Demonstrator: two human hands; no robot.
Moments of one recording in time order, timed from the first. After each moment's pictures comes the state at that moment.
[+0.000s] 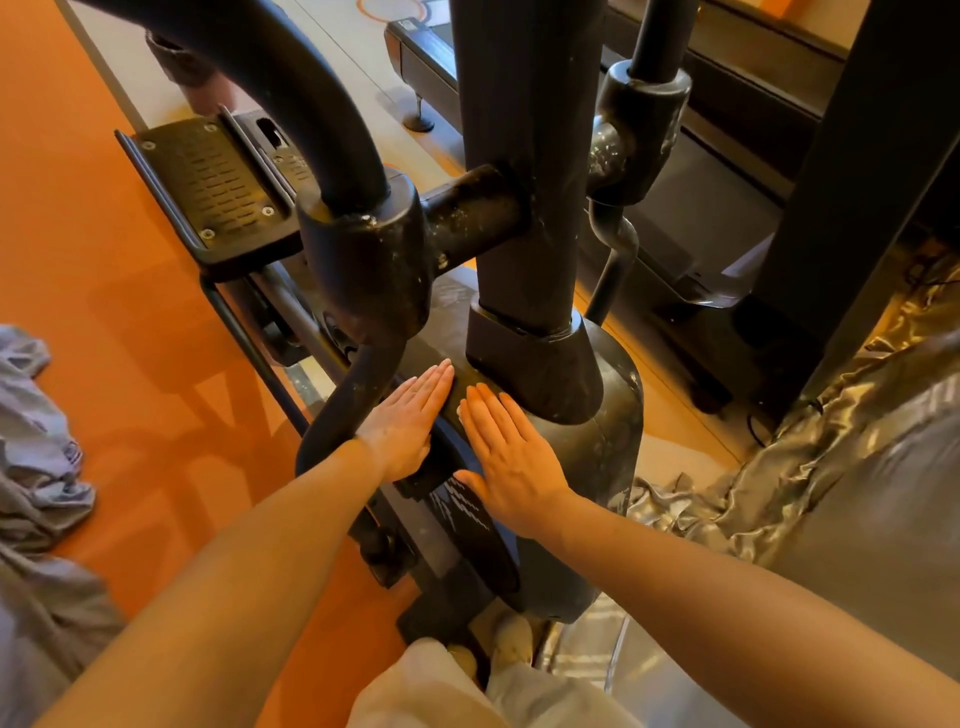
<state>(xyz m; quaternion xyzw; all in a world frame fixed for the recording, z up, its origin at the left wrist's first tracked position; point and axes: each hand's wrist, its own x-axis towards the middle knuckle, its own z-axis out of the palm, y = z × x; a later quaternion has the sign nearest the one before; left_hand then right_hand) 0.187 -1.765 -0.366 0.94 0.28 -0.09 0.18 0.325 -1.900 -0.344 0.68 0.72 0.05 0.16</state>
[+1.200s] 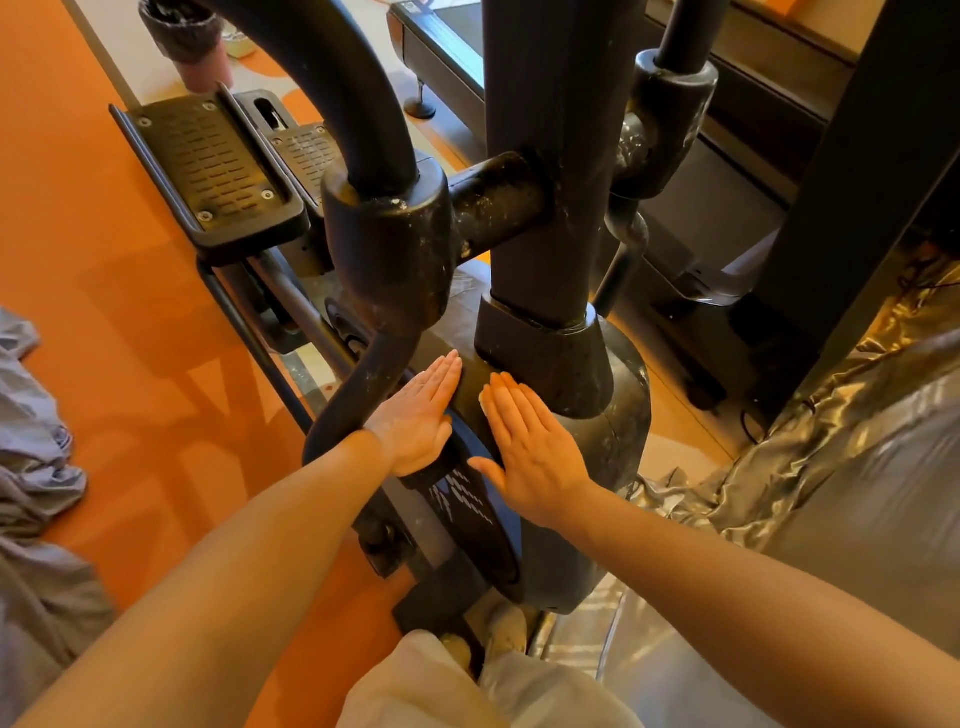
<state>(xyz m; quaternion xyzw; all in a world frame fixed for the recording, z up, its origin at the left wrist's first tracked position) 0.189 -1.765 -0.370 0.90 0.30 -0.07 0.31 0.336 -1.904 -0.349 0.69 0.71 0.02 0.11</state>
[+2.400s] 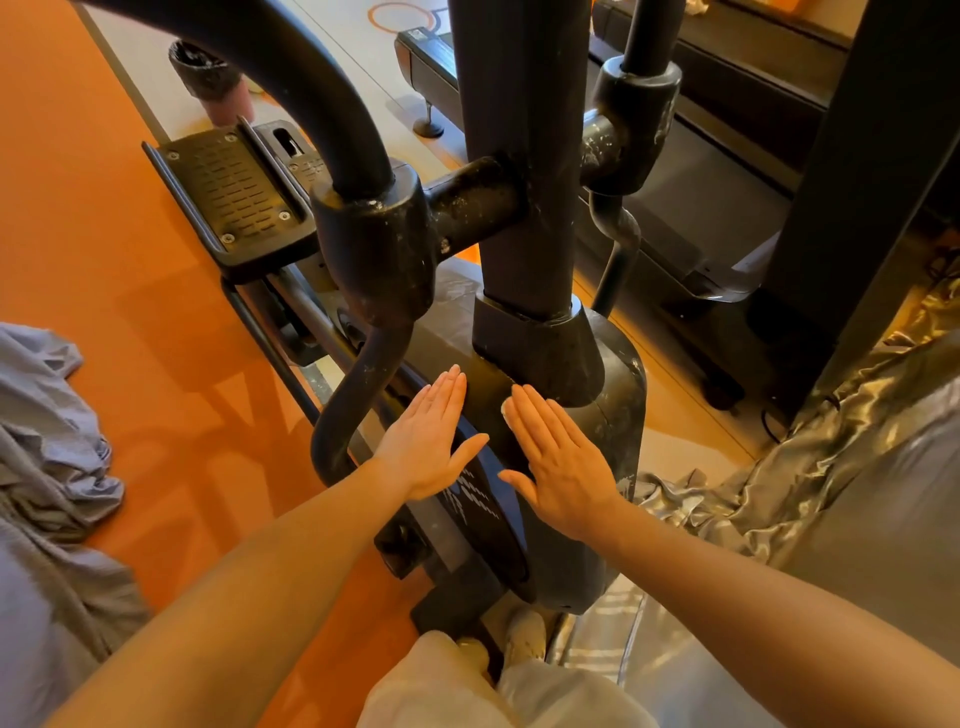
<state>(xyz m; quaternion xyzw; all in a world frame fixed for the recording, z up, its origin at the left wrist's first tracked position) 0.184 -1.811 -0.362 0.92 0.32 -0.05 0.21 0.357 -1.947 -0.357 0.70 0.71 0.04 0.05</state>
